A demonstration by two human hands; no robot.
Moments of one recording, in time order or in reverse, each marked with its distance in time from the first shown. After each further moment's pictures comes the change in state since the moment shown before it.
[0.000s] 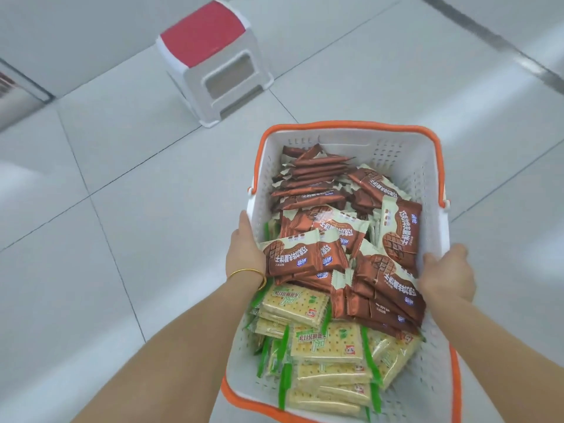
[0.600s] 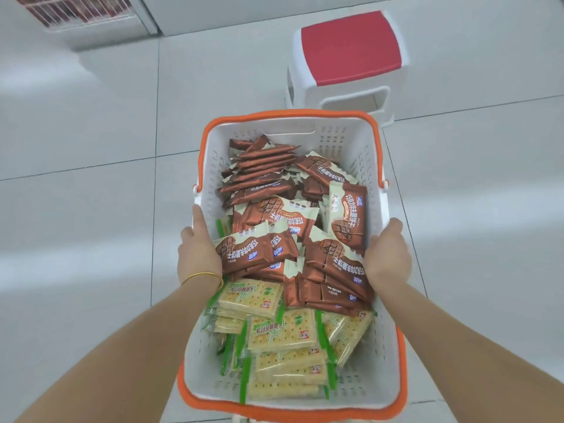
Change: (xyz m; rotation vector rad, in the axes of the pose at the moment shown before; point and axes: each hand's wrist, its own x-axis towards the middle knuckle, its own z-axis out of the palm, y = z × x) left_hand 0.160 -0.101 -0.129 0.060 0.262 -0.506; right_hand -0.002 -0.314 0.154 -0.292 -0.283 -0.598
